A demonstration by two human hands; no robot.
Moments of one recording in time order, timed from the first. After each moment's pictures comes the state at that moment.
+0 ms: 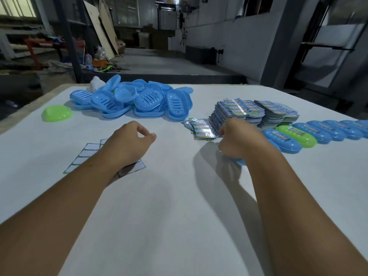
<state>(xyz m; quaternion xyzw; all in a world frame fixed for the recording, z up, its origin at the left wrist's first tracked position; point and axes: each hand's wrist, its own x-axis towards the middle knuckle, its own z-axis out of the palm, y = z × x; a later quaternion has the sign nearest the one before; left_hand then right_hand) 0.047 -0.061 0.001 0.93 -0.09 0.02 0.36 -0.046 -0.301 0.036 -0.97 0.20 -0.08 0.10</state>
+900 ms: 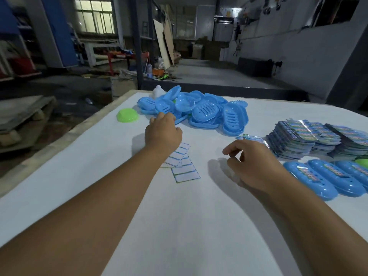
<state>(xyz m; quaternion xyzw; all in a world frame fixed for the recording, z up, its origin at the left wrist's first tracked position) 0.101 -0.025 0.004 0.95 -0.03 0.23 0.23 -0.011 -0.244 0.004 -0.95 -0.04 -0.14 0.27</state>
